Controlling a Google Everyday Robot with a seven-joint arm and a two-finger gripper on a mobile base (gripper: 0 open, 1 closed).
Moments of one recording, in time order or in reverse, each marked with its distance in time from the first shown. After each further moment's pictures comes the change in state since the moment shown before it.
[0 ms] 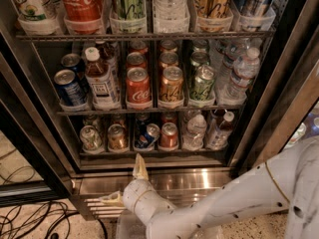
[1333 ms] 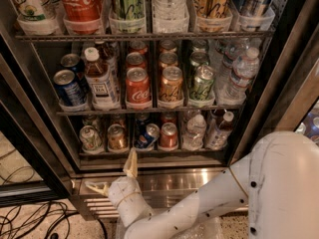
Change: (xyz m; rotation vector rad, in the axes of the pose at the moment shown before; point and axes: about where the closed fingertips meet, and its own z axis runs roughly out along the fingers) arm -0.032 -0.008 0.035 0.247 -0.205 0.070
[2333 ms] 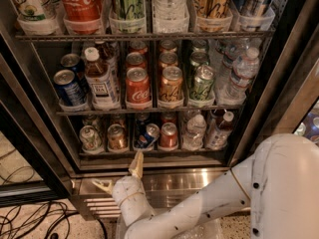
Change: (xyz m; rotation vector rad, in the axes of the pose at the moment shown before) arm 0.013 -0.018 -0.003 0.079 0.043 0.019
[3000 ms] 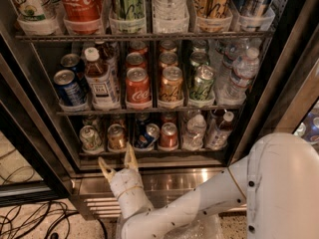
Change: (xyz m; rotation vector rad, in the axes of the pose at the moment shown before) arm -0.021 -0.013 0.017 0.056 -0.088 0.005
